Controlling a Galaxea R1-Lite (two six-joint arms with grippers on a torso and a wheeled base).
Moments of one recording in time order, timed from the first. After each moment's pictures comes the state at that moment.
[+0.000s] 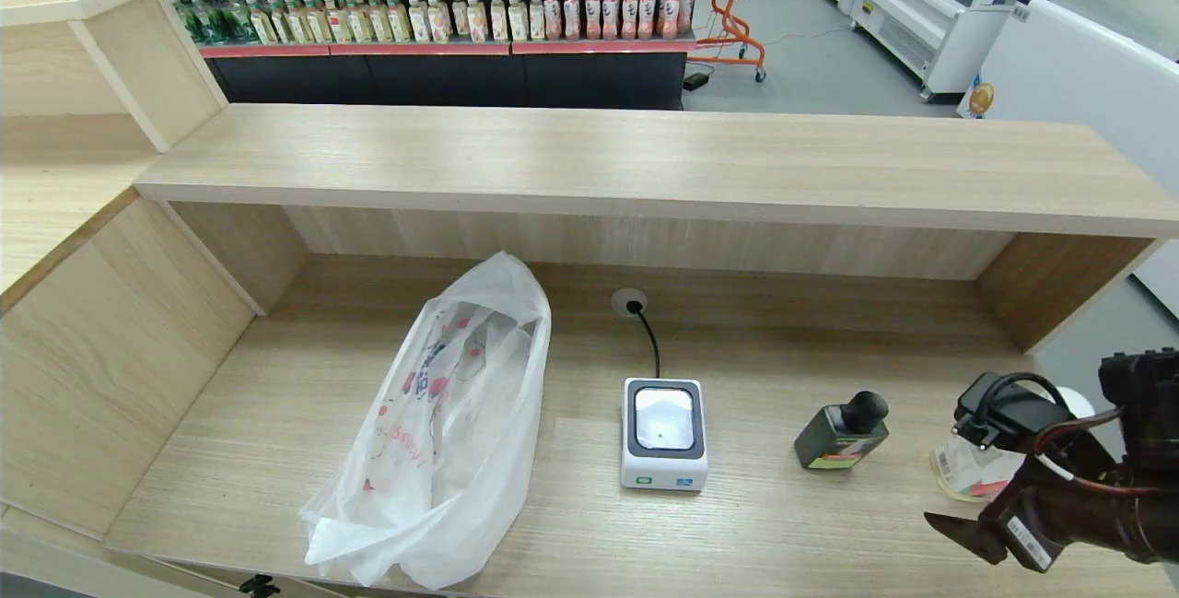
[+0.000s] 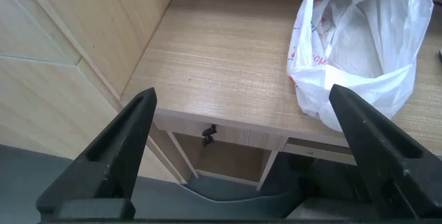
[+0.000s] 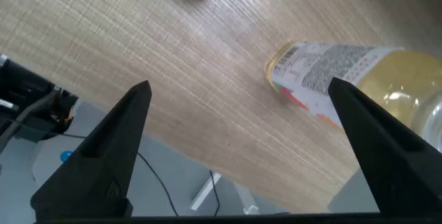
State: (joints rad) left arm 0.00 0.00 0.00 0.05 0.13 0.01; right arm 0.07 1.48 -0.40 -0.32 0.00 -0.64
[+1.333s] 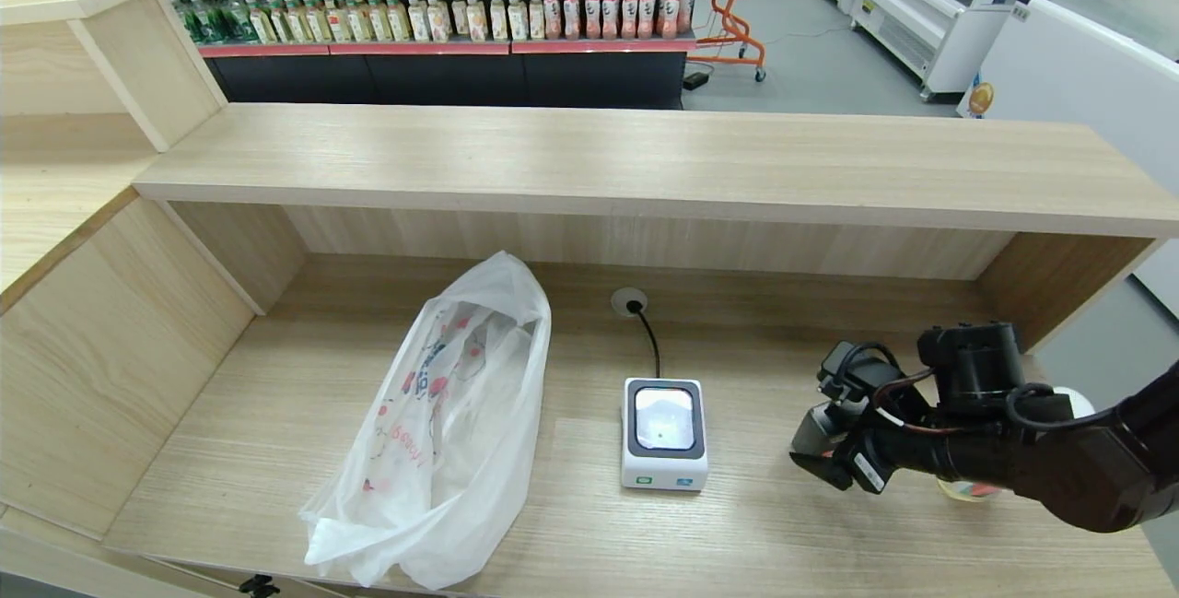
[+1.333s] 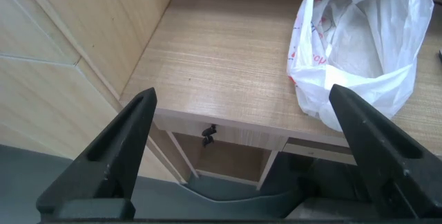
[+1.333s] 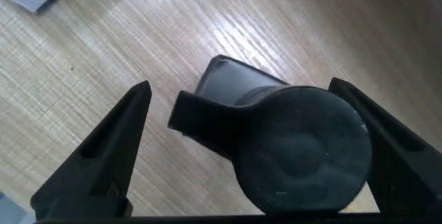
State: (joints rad) left arm 0.00 0.00 0.00 0.05 0.13 0.01; right arm 0.19 1.93 -0.58 -0.69 0.17 -0.64
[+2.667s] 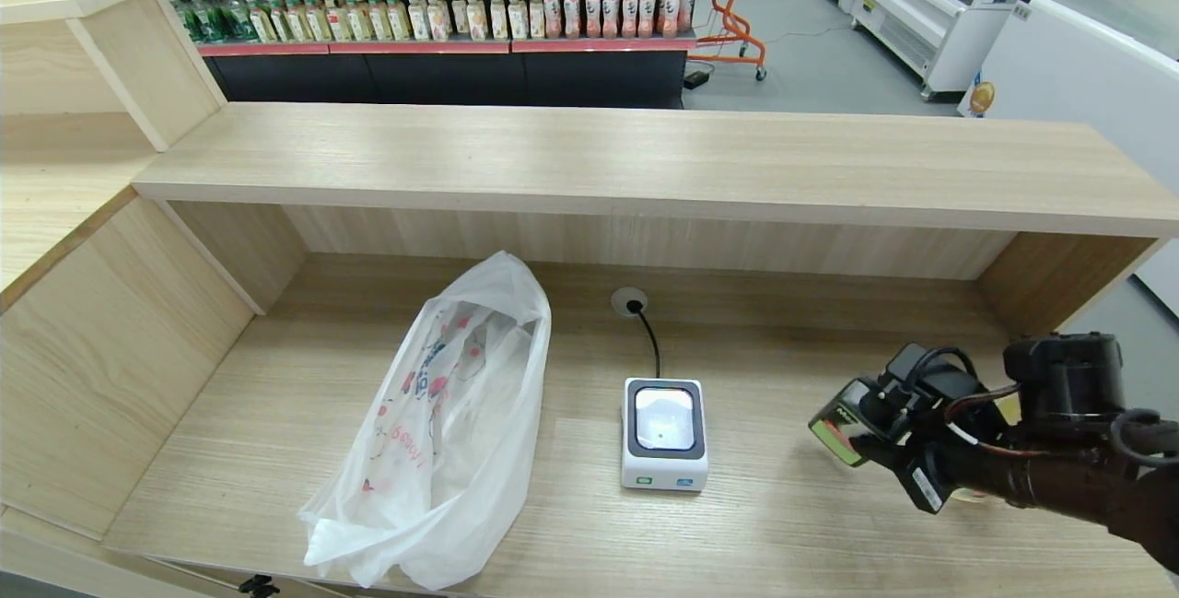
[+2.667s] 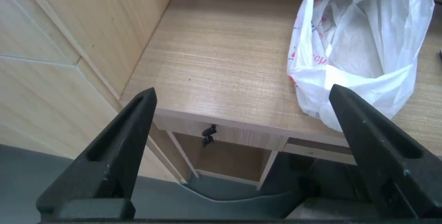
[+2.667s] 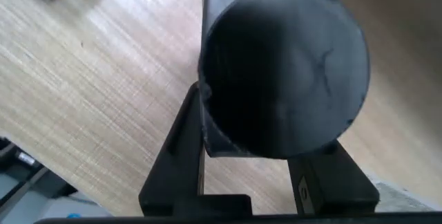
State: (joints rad) left arm 0.00 0.00 0.00 0.05 0.13 0.01; right arm 0.12 1.73 -0.42 -0.72 0.19 -0.59
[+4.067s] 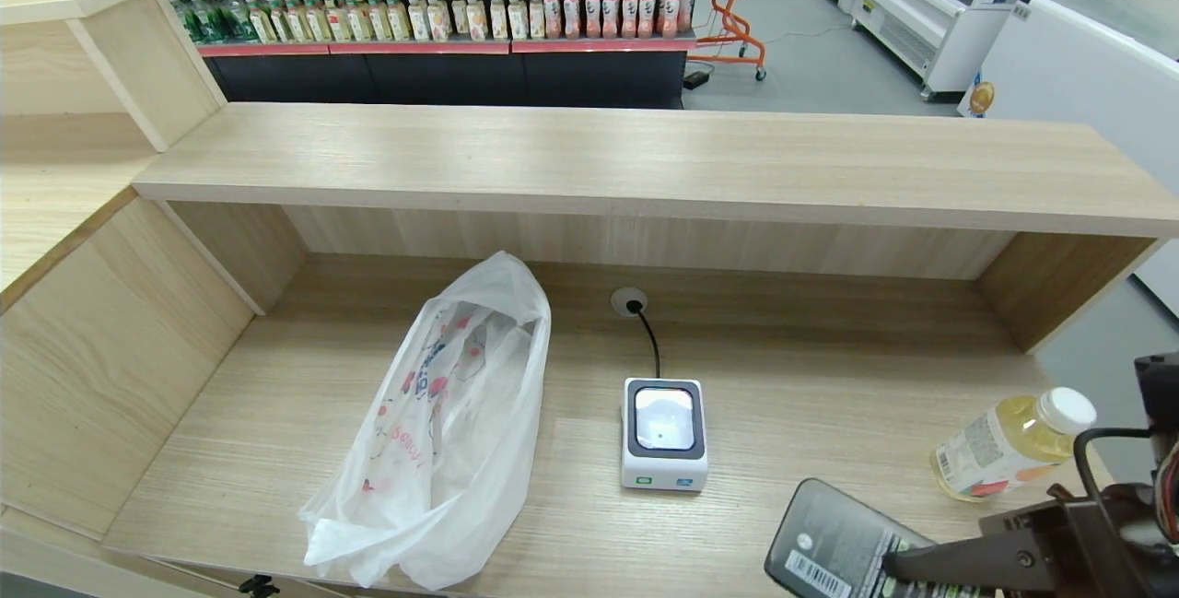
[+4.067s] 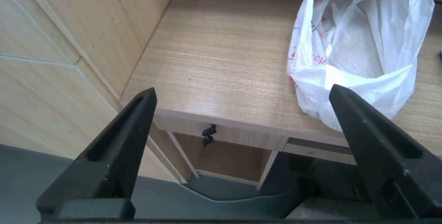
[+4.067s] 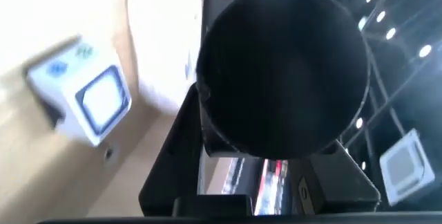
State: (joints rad) left arm 0.00 0.00 0.00 0.05 0.13 0.01; right arm 0.21 1.34 -0.38 -0.31 1.13 -2.71
